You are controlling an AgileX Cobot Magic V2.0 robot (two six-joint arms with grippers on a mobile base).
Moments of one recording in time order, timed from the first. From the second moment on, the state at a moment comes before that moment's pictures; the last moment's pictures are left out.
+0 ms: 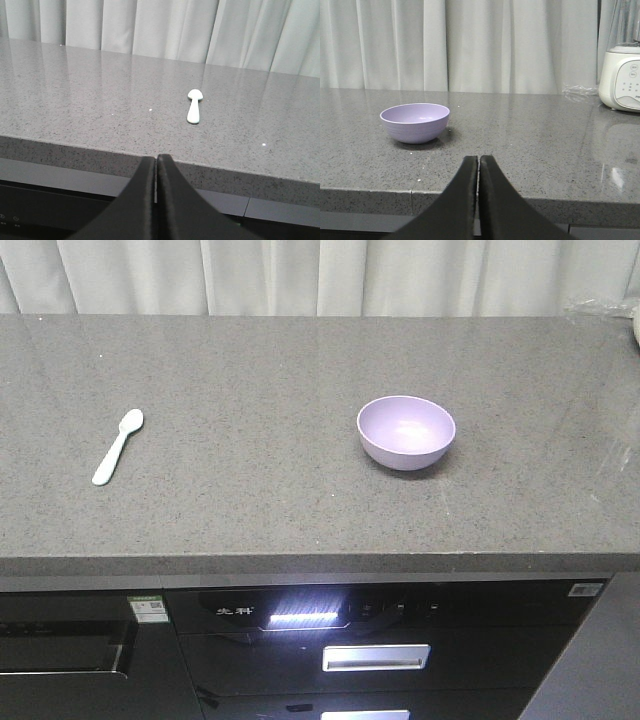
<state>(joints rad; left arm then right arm) 0.10 0.00 0.03 0.12 0.15 -0.18 0.04 -0.01 0.03 -0.03 0.03 0.04</state>
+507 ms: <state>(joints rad) 0.10 0.00 0.03 0.12 0.15 -0.18 0.04 -0.01 0.03 -0.03 0.03 0.04</state>
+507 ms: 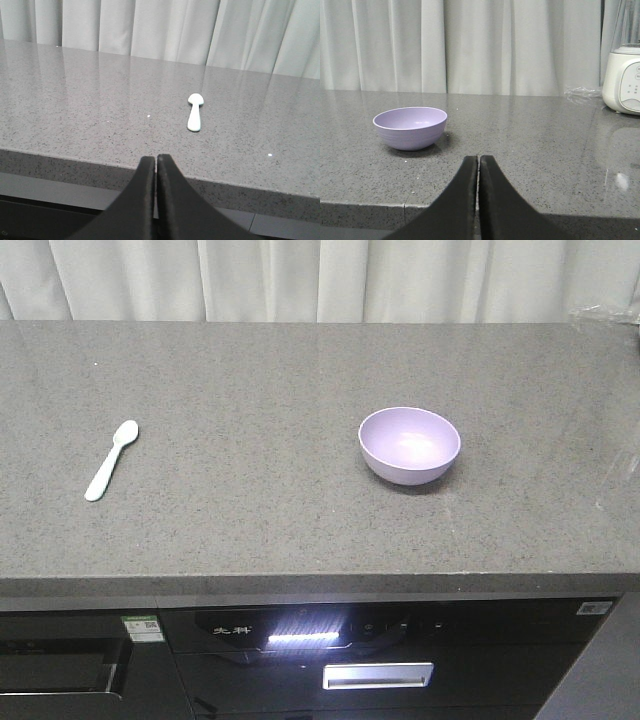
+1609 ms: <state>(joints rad) 0.10 0.00 0.03 0.12 0.15 -0.18 0.04 -0.01 0.03 -0.03 0.03 0.04</state>
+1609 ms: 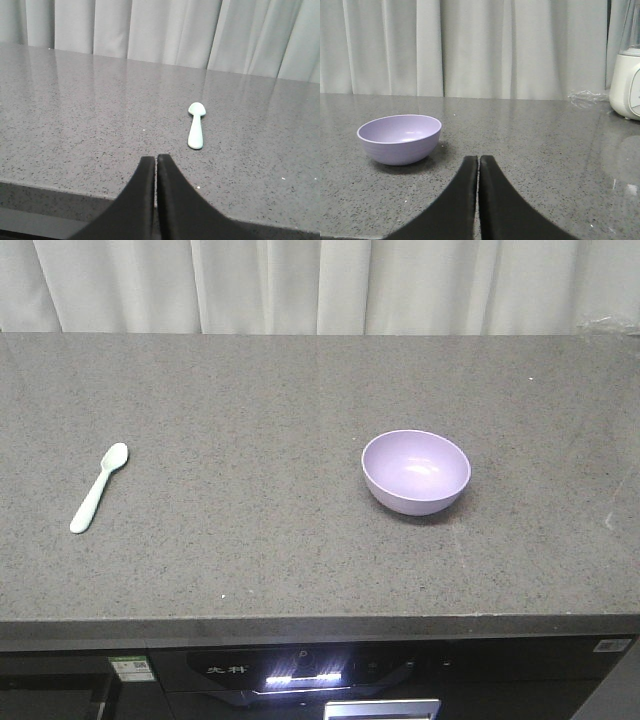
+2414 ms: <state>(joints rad) 0.10 0.00 0.03 0.12 0.15 -0.18 0.04 -0.01 0.03 -0.03 0.03 0.04</state>
